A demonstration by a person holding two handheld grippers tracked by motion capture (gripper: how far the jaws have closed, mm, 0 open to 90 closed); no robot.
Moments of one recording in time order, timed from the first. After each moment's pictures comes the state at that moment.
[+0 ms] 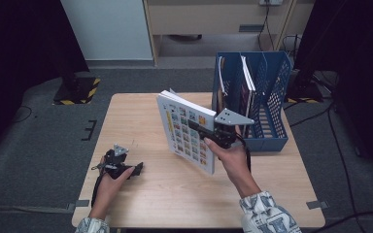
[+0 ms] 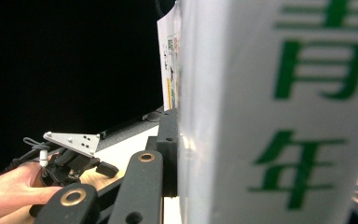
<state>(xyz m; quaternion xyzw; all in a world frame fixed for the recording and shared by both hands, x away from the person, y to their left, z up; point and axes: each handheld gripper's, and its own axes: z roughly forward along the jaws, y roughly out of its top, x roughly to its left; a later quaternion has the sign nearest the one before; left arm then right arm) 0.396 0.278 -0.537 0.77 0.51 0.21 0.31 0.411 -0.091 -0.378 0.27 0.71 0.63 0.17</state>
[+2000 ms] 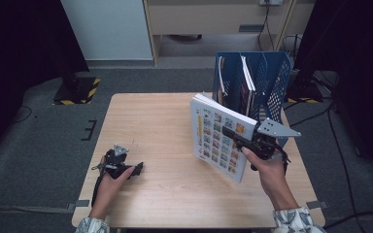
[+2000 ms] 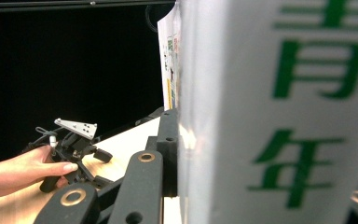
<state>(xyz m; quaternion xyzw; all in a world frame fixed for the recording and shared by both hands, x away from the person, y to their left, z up) 0.396 0.277 -0.537 0.77 0.52 0.21 0.31 0.376 -0.183 -0.372 0.29 0.69 0.64 0.18</state>
